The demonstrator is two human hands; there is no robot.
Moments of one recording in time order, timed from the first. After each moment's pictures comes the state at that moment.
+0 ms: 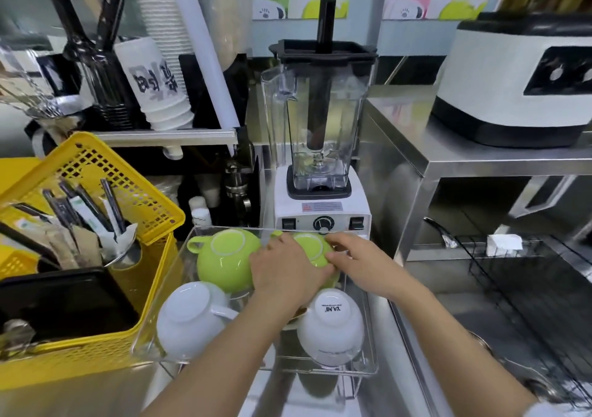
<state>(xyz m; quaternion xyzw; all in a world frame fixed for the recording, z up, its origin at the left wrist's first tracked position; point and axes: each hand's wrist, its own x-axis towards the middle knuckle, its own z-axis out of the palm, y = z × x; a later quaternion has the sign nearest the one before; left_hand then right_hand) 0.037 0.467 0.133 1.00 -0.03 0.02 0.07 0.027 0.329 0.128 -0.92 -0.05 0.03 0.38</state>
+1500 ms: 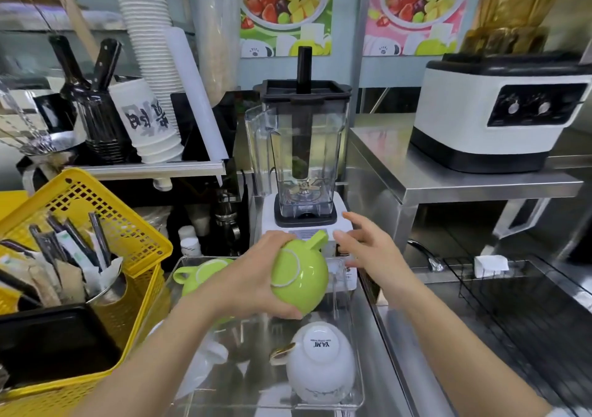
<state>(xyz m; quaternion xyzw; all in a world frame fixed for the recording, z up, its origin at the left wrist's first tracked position) 0.057 0.517 0.173 0.90 -0.35 -0.04 0.27 0.024 0.310 0.172 -0.75 0.06 -0.08 0.65</state>
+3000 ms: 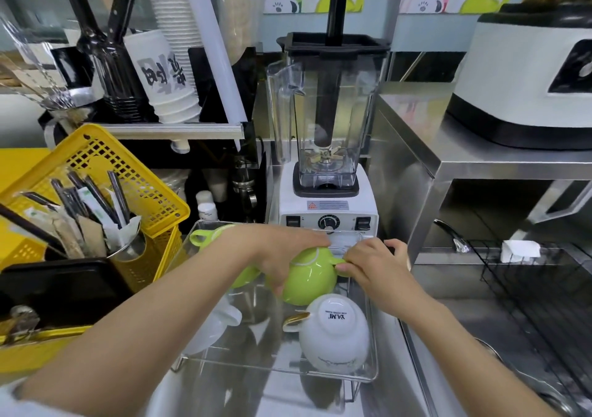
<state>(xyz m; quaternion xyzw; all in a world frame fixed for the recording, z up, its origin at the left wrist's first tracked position) 0.091 0.498 0.170 0.89 -0.38 -0.25 -0.02 0.022 0.311 0.105 -0.98 -0.11 -0.10 0.12</state>
